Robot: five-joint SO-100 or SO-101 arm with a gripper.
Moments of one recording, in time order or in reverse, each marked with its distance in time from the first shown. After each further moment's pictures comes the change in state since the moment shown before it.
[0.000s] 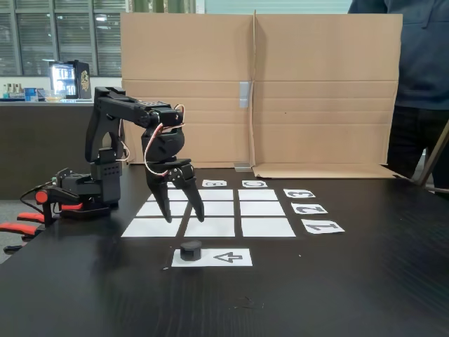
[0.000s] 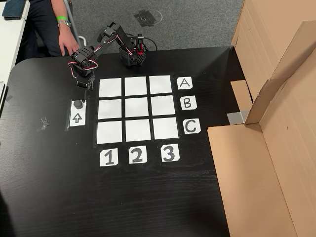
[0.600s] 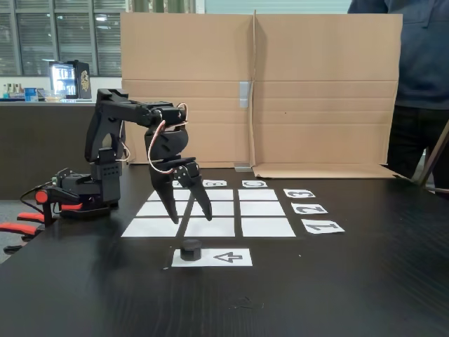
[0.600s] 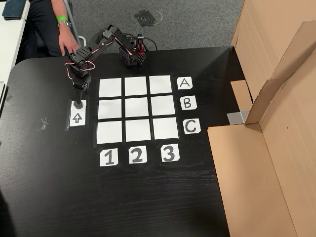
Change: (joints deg) arm 0.5 -5.9 -9.6 0.0 -1.4
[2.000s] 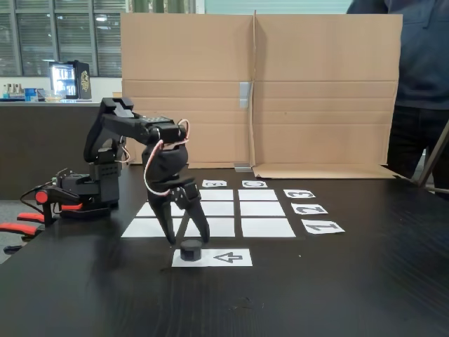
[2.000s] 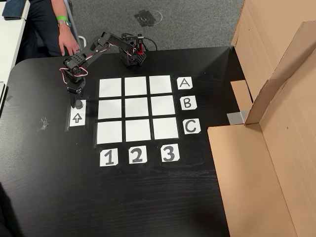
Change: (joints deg) arm 4.0 -14.3 -12.8 0.1 -1.1
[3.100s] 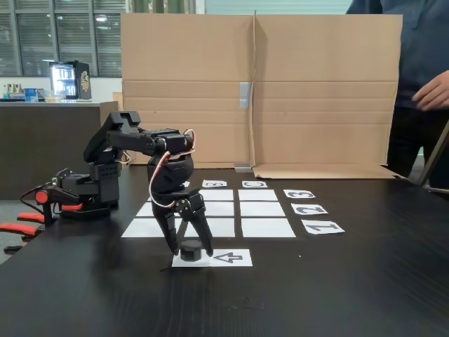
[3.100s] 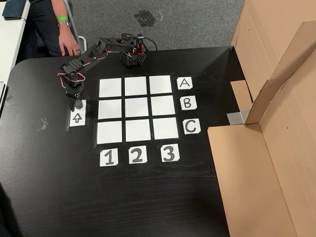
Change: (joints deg) arm 0.0 -14.1 -20.5 8.7 0.0
